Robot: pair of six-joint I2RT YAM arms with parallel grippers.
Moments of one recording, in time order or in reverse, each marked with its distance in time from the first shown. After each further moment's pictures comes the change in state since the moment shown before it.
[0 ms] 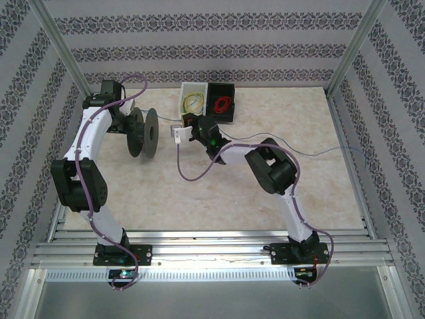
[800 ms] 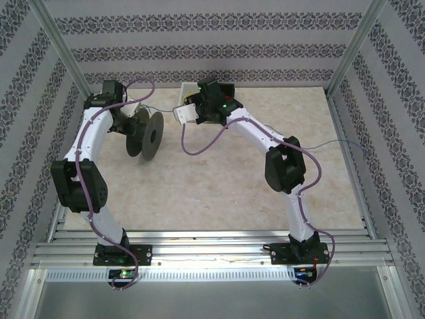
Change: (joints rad) left arm -0.015 -0.017 -0.016 -0.007 0.014 0.242; right arm -0.090 -0.019 0.597 -1.068 -0.211 -0.106
